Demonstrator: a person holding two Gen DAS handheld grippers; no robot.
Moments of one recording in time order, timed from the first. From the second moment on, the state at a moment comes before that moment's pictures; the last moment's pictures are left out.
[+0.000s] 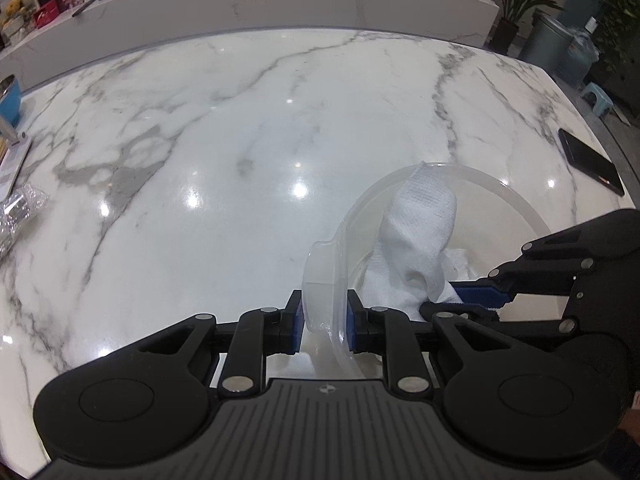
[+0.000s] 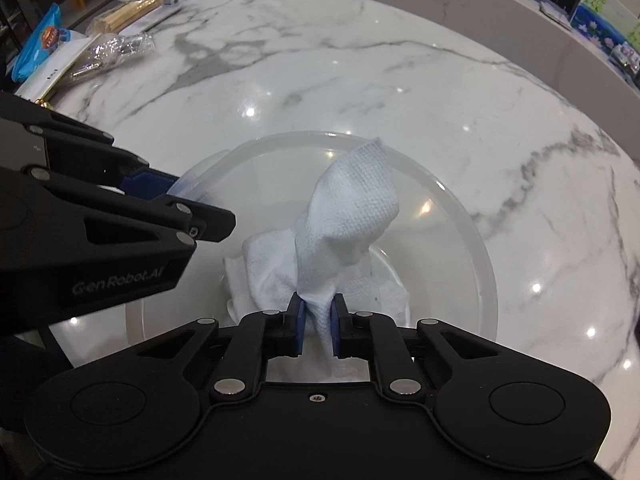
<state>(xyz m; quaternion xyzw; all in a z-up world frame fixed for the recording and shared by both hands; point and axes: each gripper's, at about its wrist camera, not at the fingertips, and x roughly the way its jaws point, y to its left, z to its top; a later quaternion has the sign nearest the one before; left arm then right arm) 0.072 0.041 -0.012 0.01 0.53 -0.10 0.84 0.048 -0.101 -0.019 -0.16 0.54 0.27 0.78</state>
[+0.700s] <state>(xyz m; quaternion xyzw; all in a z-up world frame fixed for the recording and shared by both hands) 0.075 0.045 -0.013 0.00 0.53 -0.09 0.84 0.043 -0.094 -0.017 -0.12 0.56 0.33 0.75</state>
